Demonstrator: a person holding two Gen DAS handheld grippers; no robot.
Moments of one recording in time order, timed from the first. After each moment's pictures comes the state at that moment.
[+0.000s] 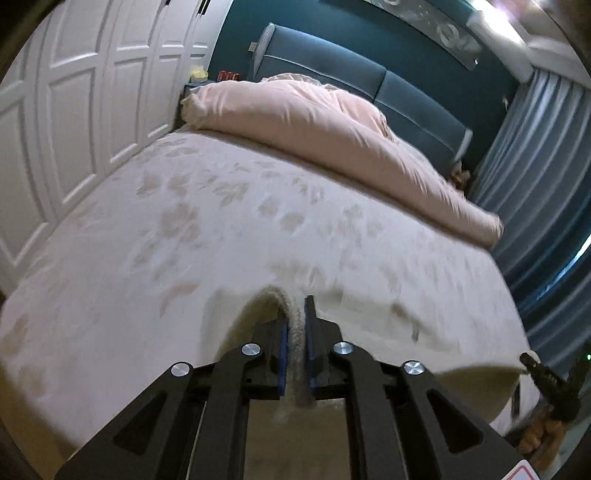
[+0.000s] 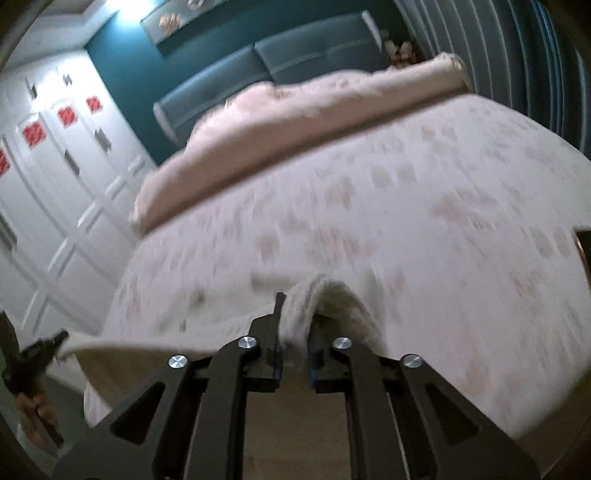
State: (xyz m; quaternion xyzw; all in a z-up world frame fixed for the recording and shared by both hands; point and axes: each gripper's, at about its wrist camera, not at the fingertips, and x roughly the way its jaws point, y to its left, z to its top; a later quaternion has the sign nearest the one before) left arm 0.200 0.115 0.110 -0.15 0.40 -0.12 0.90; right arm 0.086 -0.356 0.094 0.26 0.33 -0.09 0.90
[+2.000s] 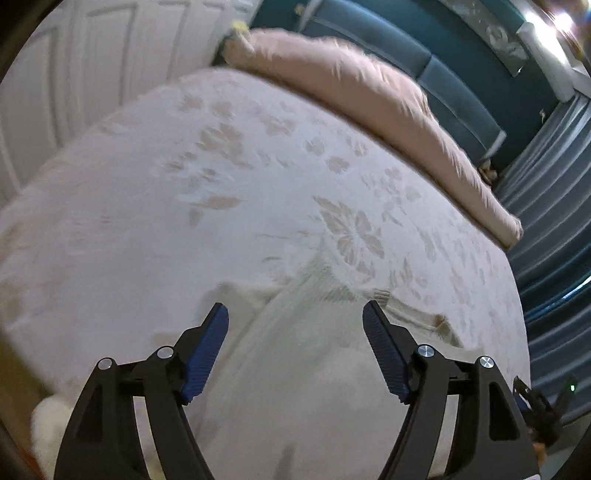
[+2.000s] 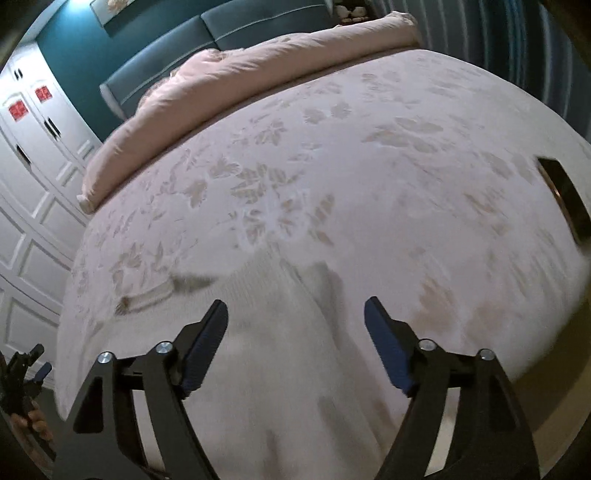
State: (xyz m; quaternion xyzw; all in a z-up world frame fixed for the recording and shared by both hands) left arm 0.171 0.145 0.019 -0.19 0.47 -0.08 0.86; right arm 0.019 -0.380 0.009 0.26 0.42 -0.15 0.85
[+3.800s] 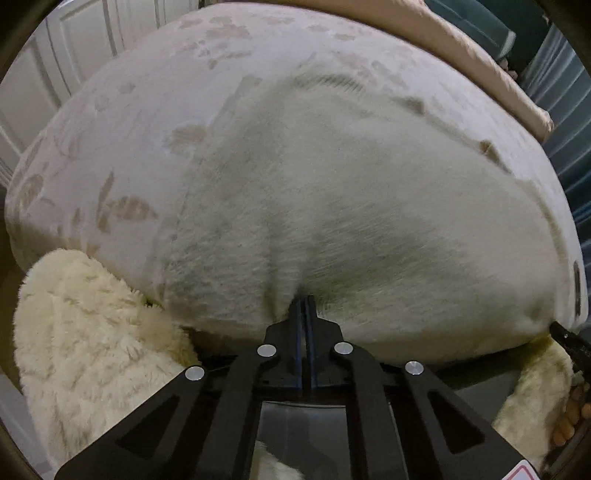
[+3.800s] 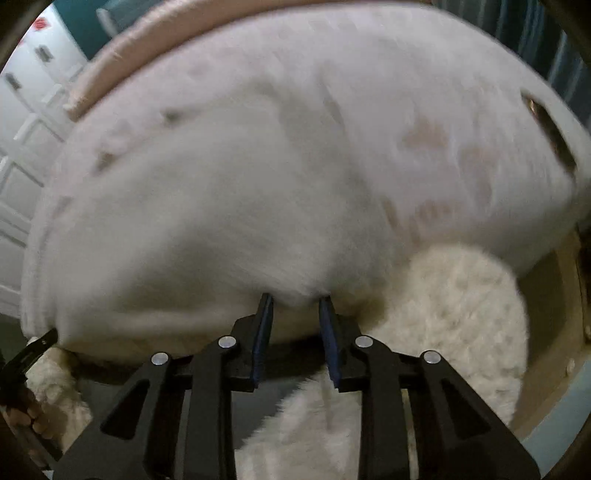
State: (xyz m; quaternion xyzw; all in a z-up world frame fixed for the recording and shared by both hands) left arm 0.028 0.111 -0.048 -0.06 0.57 -0.07 0.81; right arm -0.070 -0.270 -0.027 0.21 0.53 -0.13 0.81
